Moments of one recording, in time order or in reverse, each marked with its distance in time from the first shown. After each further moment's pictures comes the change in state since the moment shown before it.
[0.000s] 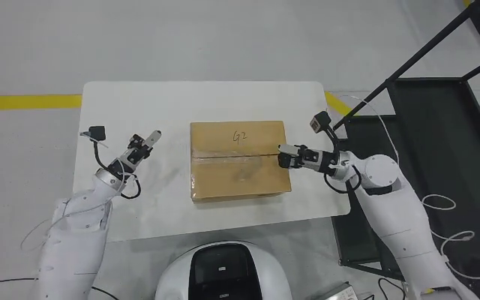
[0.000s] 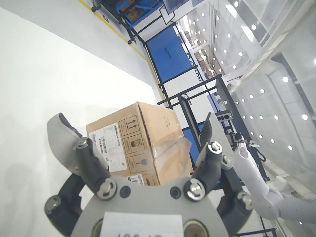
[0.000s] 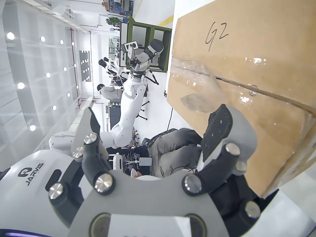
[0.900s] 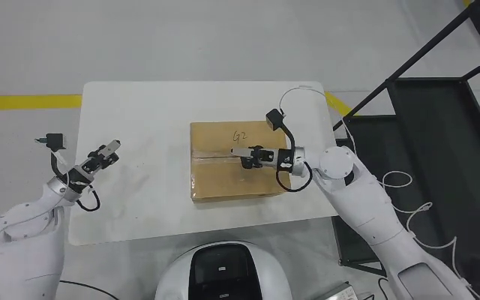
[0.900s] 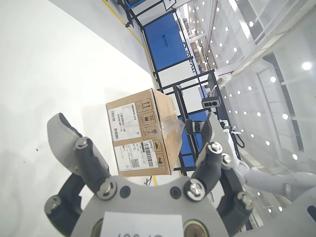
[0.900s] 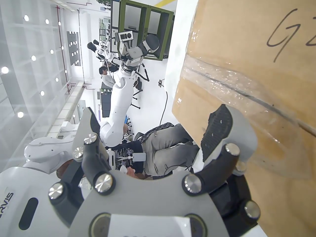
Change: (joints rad) left arm -0.004 0.072 -0.222 0.112 -0.256 -0.046 -0.358; right arm 0.186 -0.060 -0.299 -0.008 -0.104 0.077 -0.151
